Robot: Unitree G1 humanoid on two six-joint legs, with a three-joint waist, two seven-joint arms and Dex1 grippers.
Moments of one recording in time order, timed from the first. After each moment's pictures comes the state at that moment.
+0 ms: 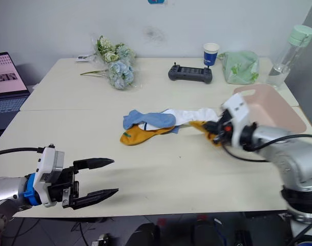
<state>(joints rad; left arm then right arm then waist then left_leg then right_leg) 0.27 0.88 0.44 -0.60 -0.75 0.52 -1.11 -0.48 -0.58 0.01 -0.48 0.63 1.08 0.51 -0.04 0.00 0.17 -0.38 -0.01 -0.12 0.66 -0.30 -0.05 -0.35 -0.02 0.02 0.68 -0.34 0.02</state>
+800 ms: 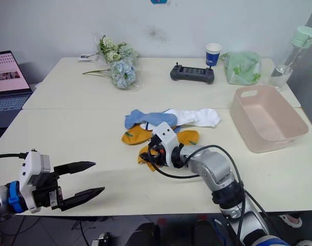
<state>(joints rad) 0.37 0.86 0.54 -0.56 -0.71 0.54 -1.04 -0.57 -0.15 0.36 -0.21 0.42 0.95 0.47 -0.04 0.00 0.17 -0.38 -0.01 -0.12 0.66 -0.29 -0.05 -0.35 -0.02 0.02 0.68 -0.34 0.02</state>
